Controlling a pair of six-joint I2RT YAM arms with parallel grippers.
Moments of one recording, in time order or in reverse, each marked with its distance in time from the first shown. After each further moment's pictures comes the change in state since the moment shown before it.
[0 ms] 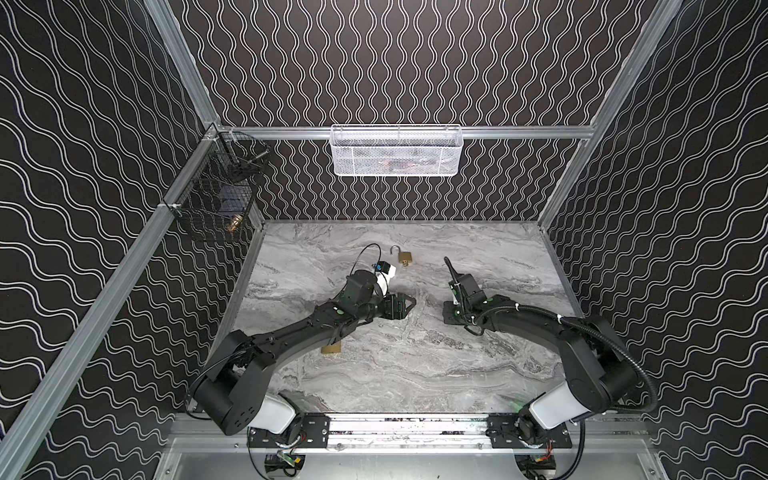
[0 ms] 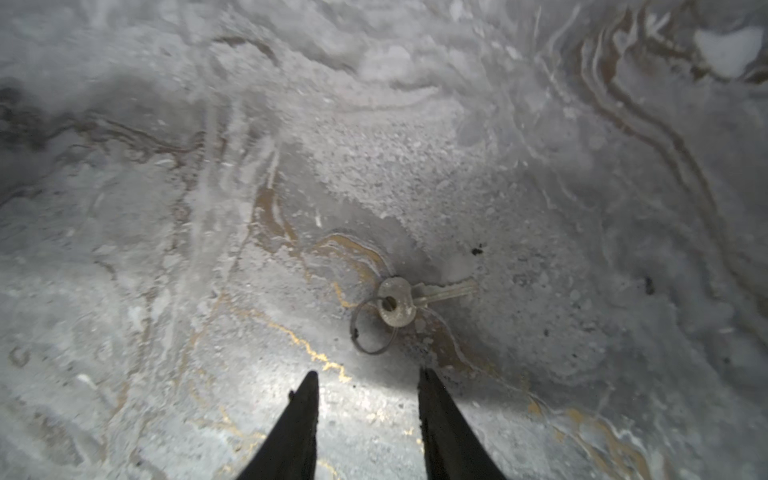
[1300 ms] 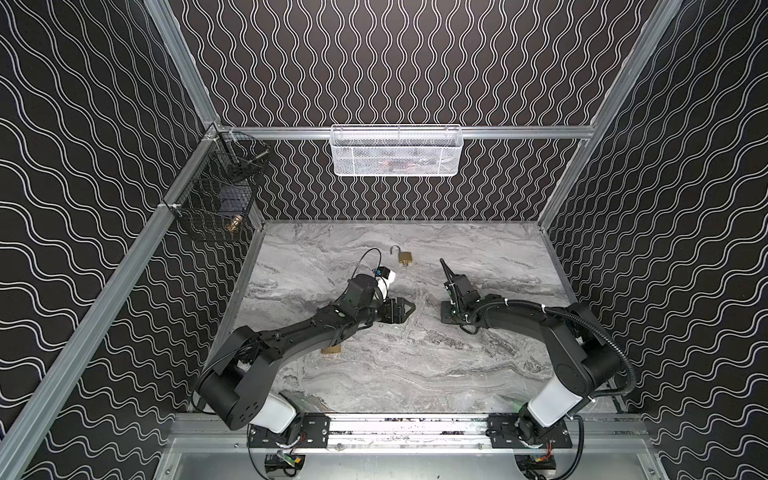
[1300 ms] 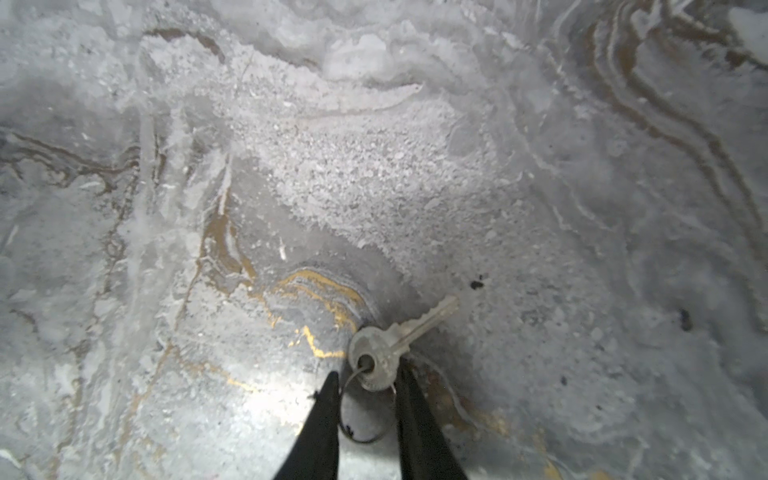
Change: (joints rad) left arm 0.000 0.034 -0.027 0.029 0.024 -0.026; right arm 0.001 0.089 0.011 0.056 0.033 0.003
